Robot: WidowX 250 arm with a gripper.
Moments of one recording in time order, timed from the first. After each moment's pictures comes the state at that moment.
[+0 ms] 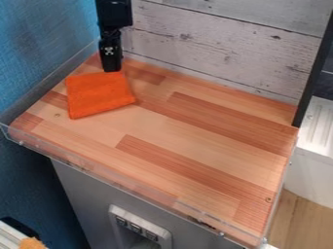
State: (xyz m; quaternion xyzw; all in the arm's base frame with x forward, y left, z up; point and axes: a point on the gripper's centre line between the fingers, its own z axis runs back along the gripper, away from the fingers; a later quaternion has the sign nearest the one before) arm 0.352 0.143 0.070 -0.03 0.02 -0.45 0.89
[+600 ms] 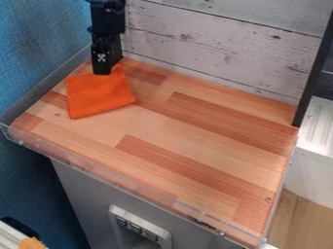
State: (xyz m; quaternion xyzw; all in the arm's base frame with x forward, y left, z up) arm 0.344 0.157 0.059 0.00 0.05 -0.43 0.90
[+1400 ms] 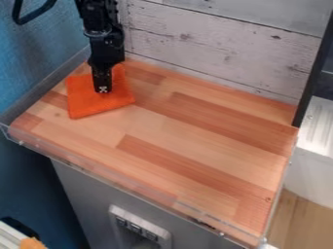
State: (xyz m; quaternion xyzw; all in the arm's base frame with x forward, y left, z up) arm 0.331 0.152 0.029 0.06 -0.01 -0.42 0.90
